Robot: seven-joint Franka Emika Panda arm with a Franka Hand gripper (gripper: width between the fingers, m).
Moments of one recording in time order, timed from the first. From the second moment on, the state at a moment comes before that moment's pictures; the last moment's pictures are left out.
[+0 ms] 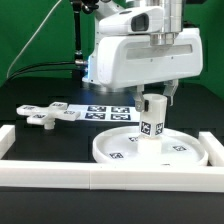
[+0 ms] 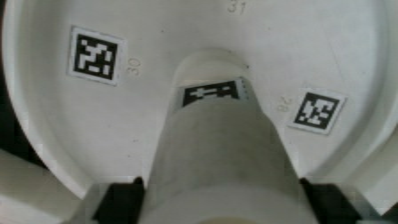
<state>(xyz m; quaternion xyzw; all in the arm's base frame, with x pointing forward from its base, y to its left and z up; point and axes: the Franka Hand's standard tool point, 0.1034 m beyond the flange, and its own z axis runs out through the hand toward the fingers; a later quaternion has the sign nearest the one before) 0.566 0.040 0.085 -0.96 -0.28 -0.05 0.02</state>
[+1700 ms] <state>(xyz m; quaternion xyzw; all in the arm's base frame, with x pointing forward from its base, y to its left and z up) 0.561 0.030 0.082 -0.89 0.44 -0.02 0.08</state>
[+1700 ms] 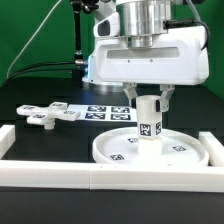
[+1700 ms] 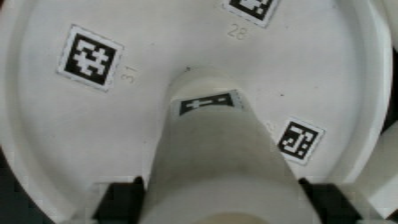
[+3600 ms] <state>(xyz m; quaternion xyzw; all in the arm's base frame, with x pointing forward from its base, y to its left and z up) 0.558 0.043 0.081 -0.83 0.55 0.05 0.11</state>
